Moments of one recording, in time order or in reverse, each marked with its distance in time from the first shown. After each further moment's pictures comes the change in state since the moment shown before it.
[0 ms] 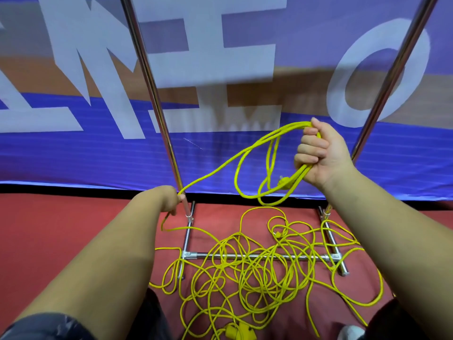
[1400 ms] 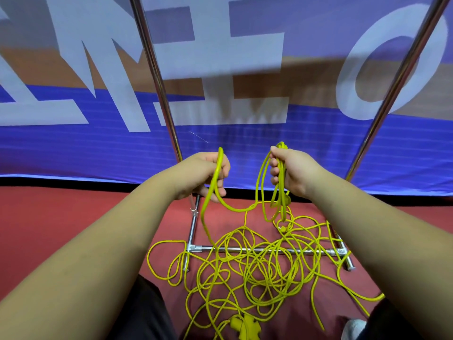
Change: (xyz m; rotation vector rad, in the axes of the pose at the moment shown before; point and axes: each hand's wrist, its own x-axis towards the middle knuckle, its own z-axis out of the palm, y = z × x) left_hand -0.088 0.078 -0.028 -0.820 -0.188 0.496; right_hand 0.031 0.074 -0.011 -0.644 0.206 0.098
